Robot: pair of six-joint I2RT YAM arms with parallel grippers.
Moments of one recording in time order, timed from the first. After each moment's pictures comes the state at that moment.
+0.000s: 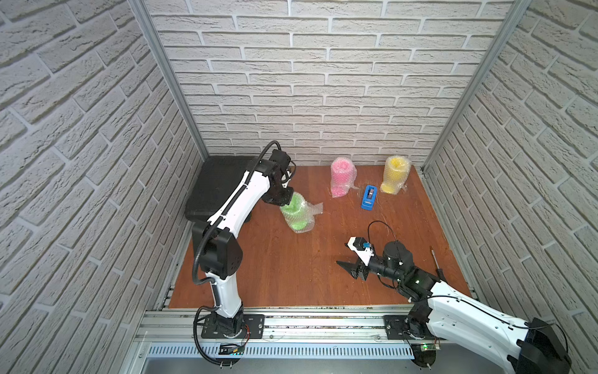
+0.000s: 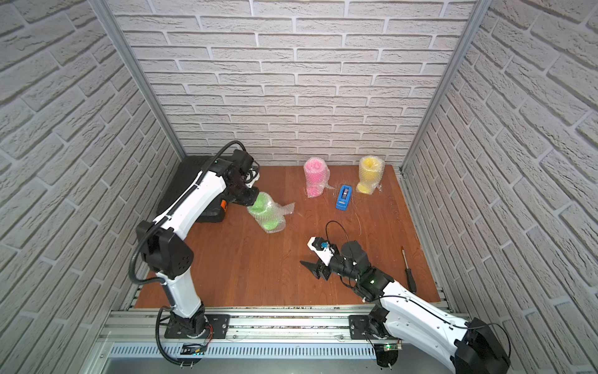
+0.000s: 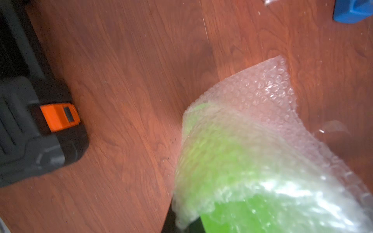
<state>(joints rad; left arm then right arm) -0.39 1.91 1.95 -1.30 0.05 -0.08 0.66 0.80 0.33 0.07 -0.27 -0.10</state>
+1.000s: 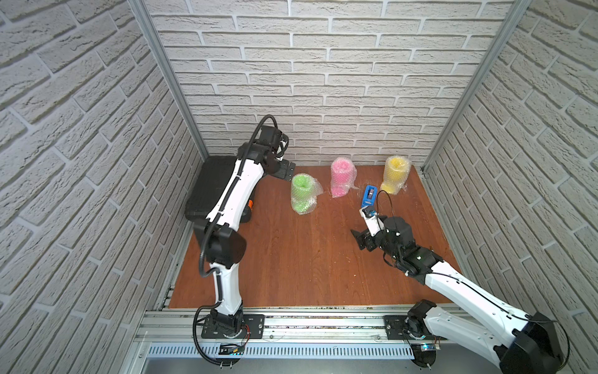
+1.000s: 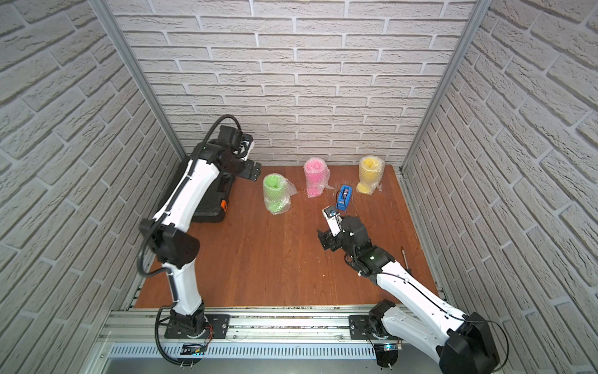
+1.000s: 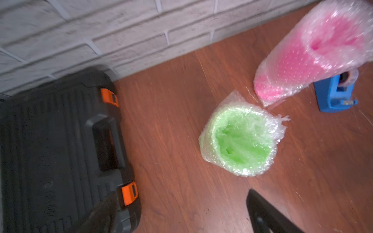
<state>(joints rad) -0.33 1.83 2.02 -1.08 -0.10 0.06 0.43 1.01 0.62 -0.17 0.17 -0.08</state>
